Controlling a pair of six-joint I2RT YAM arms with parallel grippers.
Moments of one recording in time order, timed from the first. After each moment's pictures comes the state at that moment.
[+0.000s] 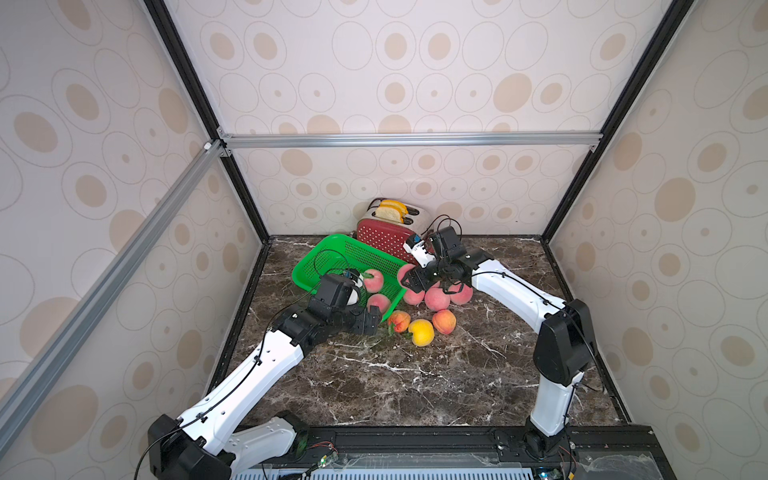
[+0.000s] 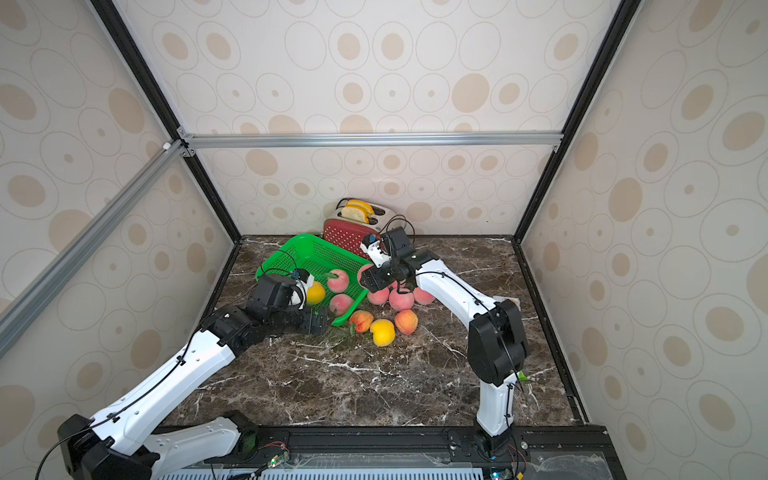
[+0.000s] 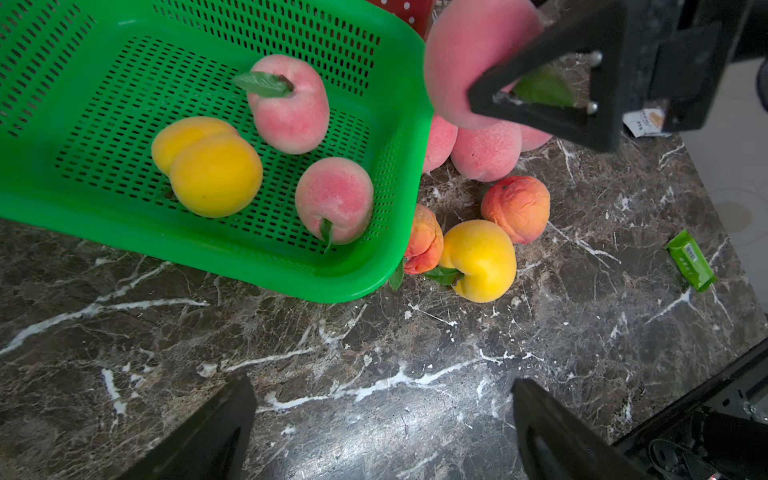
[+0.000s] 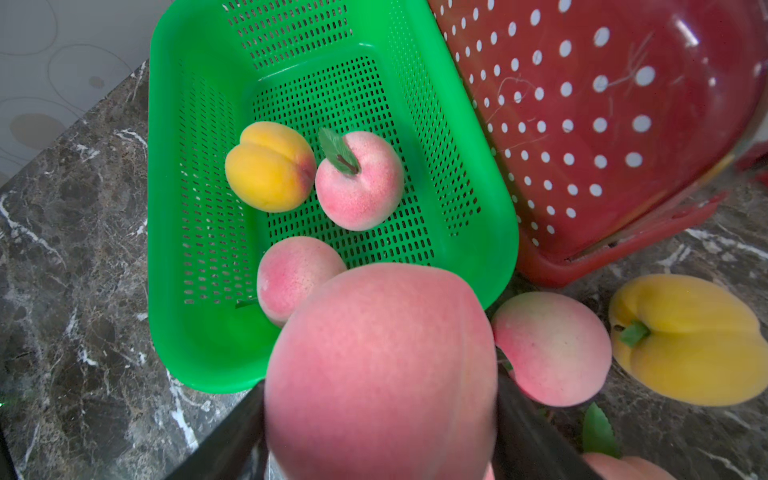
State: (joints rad) left arm -0.55 1.11 1.03 -0.76 0.03 -0.34; right arm 0.66 1.90 1.67 -0.60 -0.25 -0.09
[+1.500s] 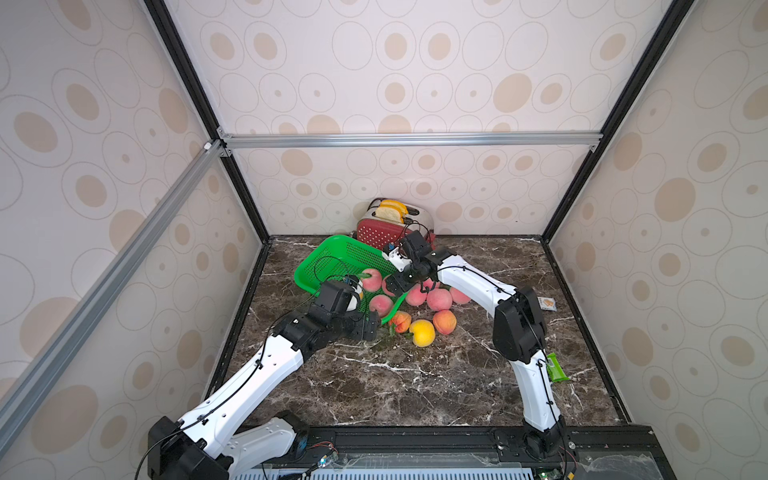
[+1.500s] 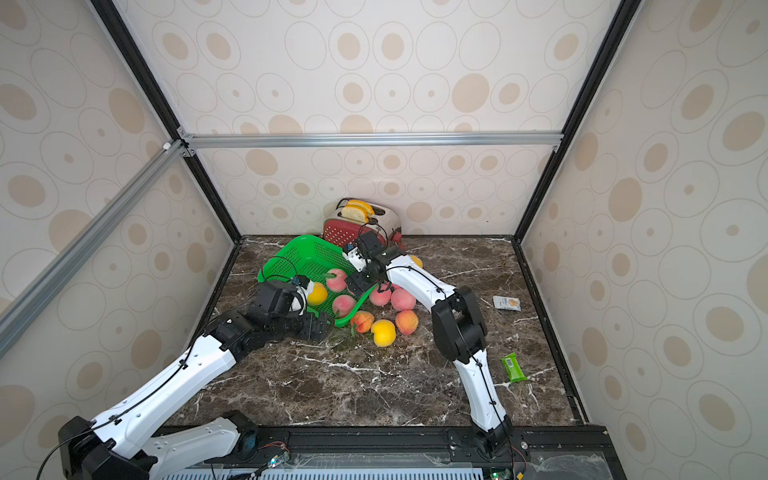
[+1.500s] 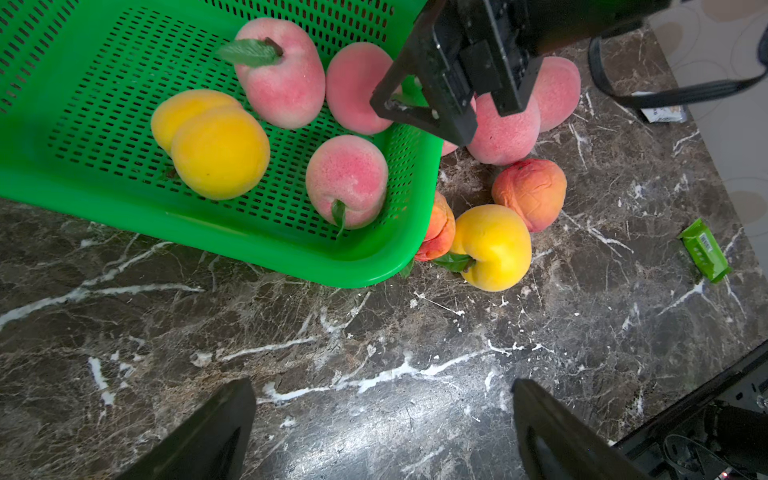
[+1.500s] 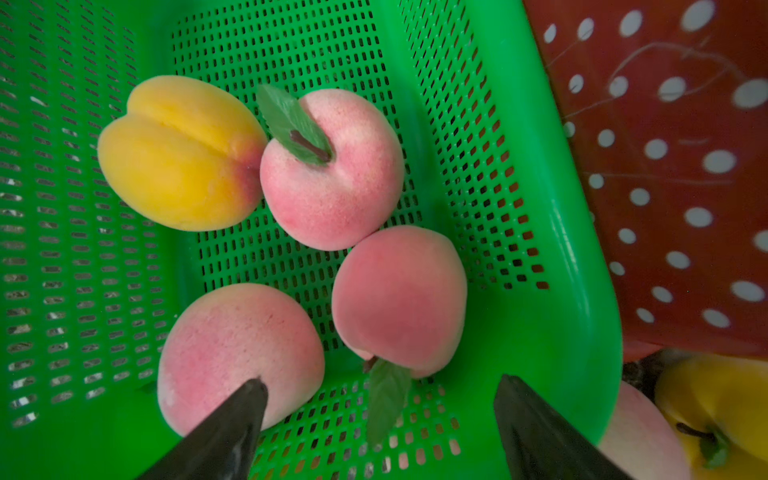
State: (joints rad) left arm -0.55 1.09 0.96 -0.73 0.02 -0.35; right arm 0.73 2.19 1.95 -0.72 -0.12 -0.16
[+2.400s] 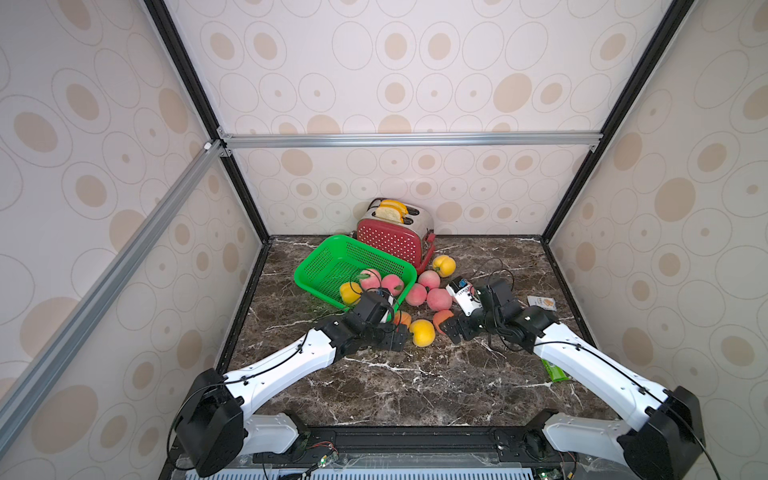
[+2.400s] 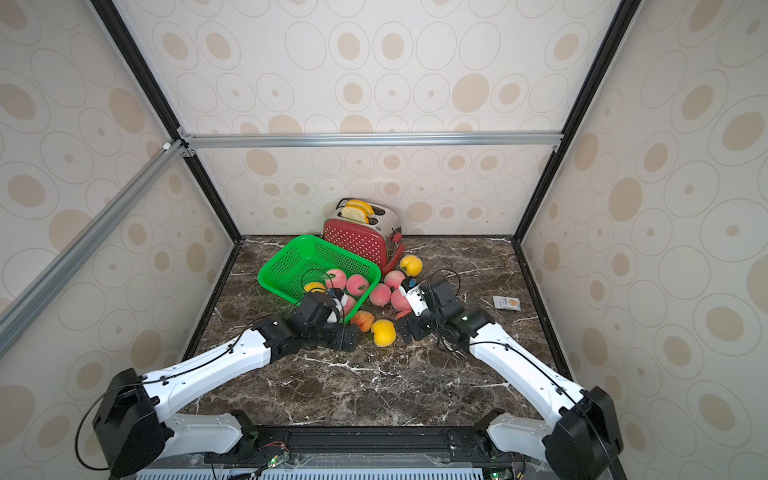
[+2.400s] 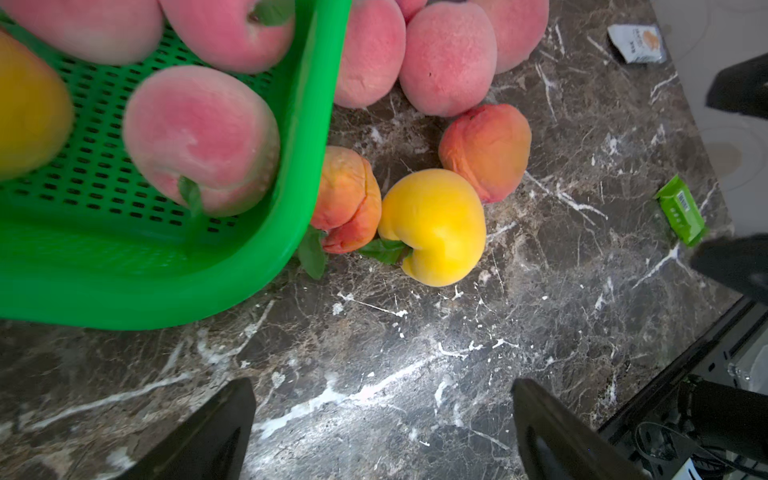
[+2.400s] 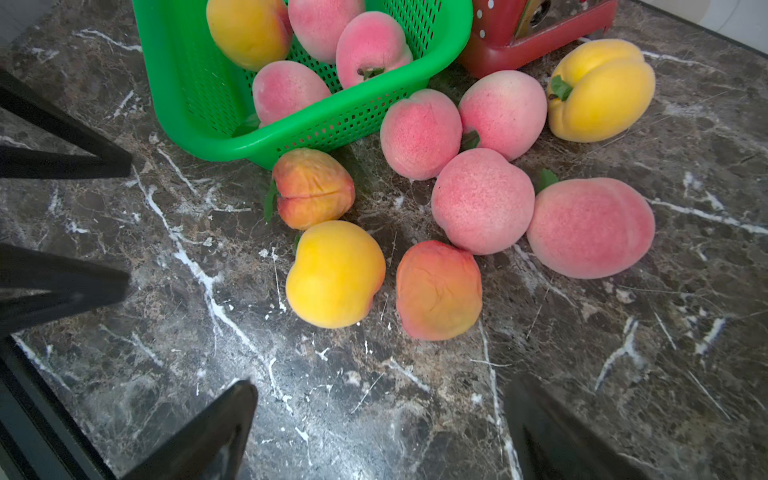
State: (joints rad) left arm -0.78 1.32 0.91 -0.50 0.02 -0.50; right arm 0.66 1.16 0.92 -0.59 -0.10 -0.01
